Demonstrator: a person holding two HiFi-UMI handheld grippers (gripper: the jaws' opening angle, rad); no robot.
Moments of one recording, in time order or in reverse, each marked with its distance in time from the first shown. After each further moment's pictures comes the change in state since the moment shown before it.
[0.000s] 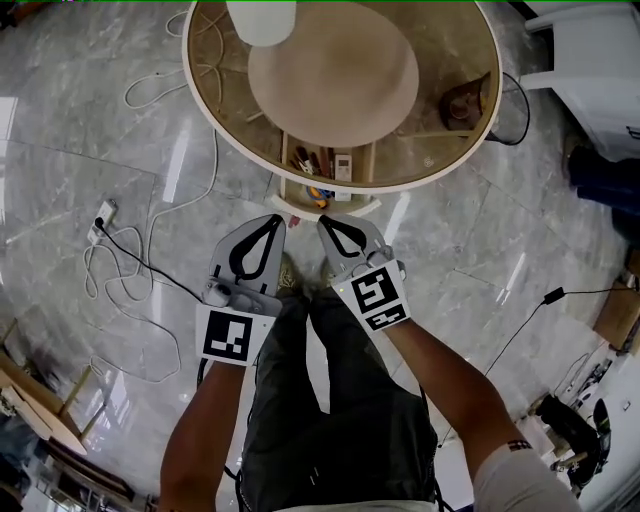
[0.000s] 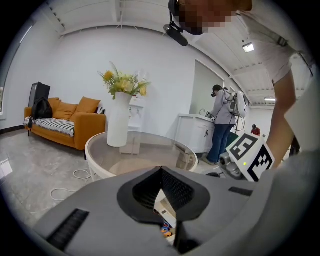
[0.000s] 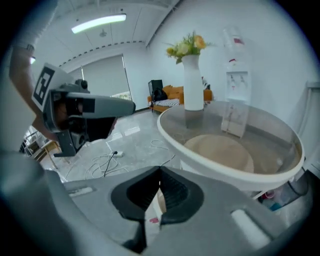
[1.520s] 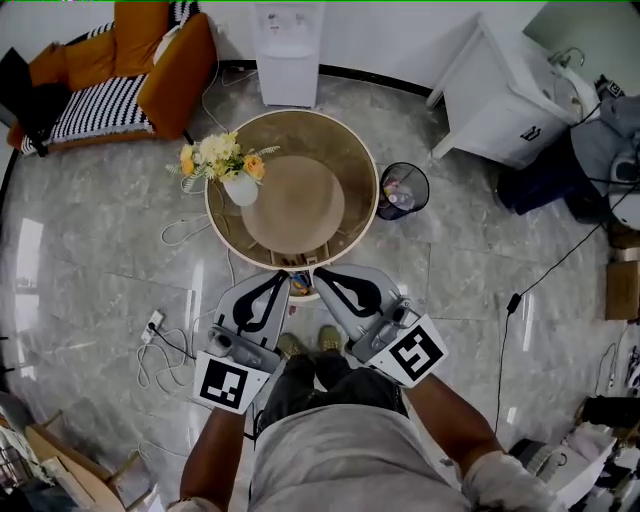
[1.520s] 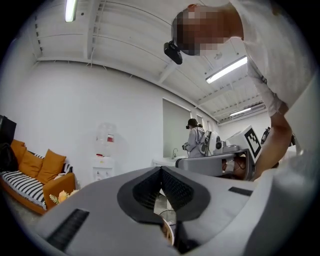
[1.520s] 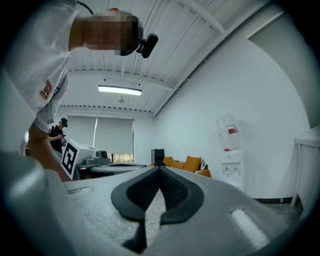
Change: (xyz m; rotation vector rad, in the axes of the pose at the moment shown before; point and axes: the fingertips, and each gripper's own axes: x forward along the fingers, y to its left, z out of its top) left arm -0.133 -0.165 0.397 0.245 -0.349 -0.275; right arm -0.387 0.038 0.389 -0.063 -0.734 -0.031
